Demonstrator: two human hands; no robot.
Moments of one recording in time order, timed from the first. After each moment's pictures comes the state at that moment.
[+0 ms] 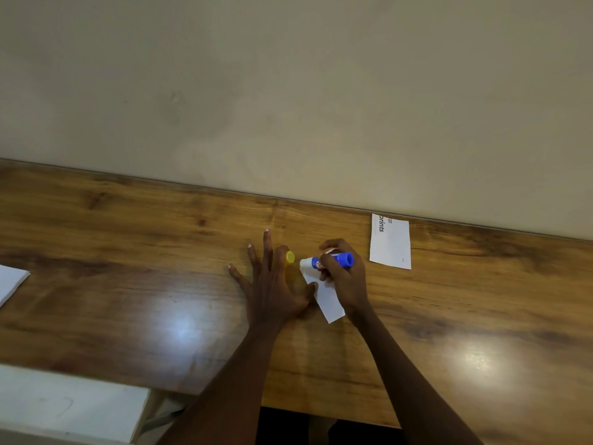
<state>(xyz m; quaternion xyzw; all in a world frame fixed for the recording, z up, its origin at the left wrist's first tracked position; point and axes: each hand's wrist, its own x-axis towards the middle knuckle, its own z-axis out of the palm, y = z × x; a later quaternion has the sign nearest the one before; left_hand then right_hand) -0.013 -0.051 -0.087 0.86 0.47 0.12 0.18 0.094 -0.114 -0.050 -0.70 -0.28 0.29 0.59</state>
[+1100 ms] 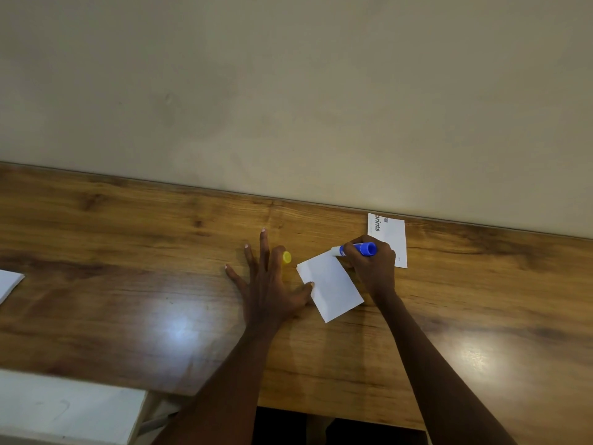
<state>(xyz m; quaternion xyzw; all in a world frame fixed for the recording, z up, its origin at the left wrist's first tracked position) -0.012 -0.051 -0.090 0.86 0.47 0.15 0.16 0.143 -0.123 -0.053 -0.81 -0.26 0.19 0.49</state>
